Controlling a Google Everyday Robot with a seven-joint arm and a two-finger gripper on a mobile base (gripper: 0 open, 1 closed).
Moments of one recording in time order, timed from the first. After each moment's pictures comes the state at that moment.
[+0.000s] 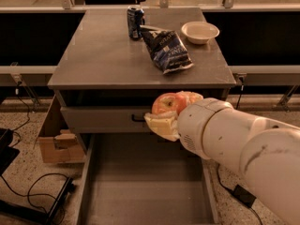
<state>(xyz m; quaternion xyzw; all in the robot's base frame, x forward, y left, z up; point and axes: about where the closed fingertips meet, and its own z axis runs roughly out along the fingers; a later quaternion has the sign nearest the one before) 0.442 -0.043 0.910 -0.30 0.79 0.08 0.53</state>
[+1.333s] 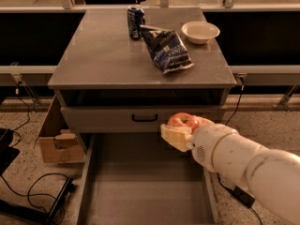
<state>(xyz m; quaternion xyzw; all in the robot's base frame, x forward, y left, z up) 0.463 -0.081 0.826 -0.17 0.83 0.16 0.51</state>
